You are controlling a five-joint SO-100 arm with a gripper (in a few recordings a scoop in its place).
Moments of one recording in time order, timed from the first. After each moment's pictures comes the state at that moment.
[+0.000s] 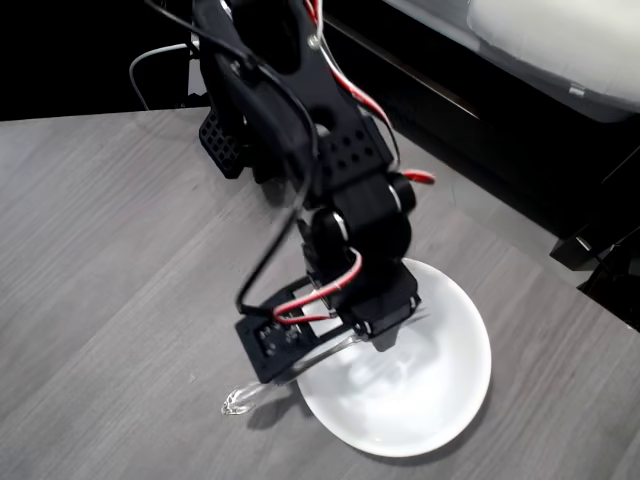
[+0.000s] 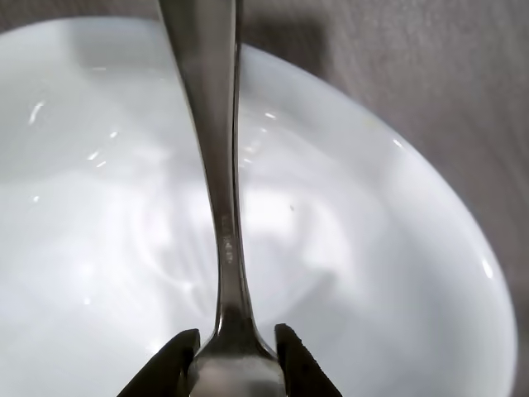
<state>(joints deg) -28.8 91.8 108.3 61.6 2.2</state>
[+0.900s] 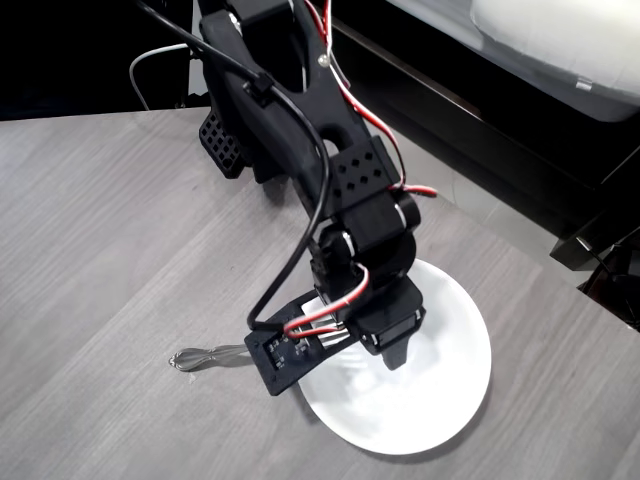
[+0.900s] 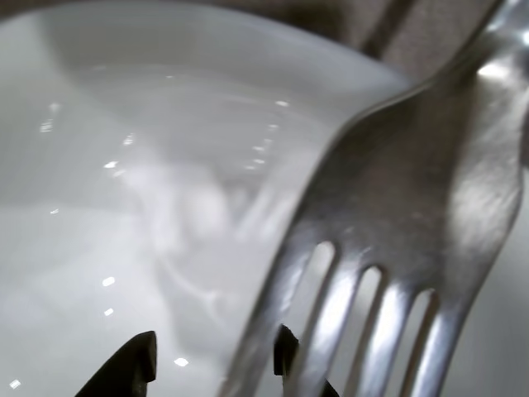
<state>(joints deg) -29.2 90.5 108.3 57.0 2.3</state>
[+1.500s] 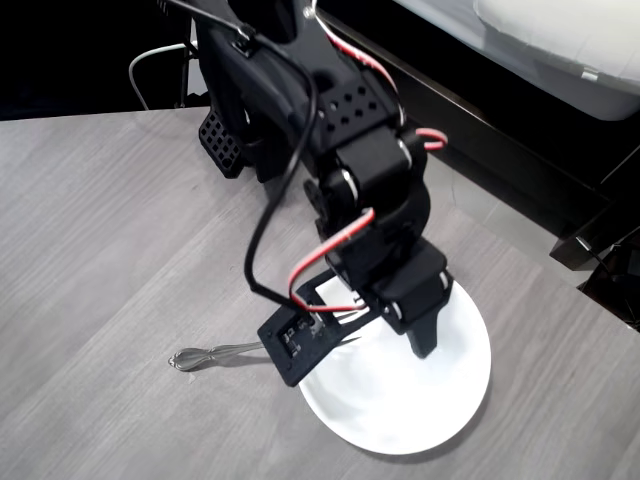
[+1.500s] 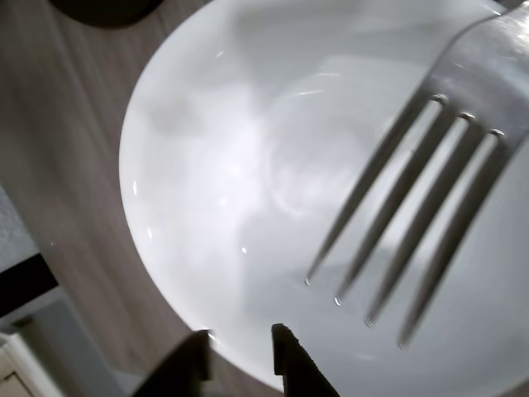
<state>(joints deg) -32.7 103.7 106.9 59.3 3.3</state>
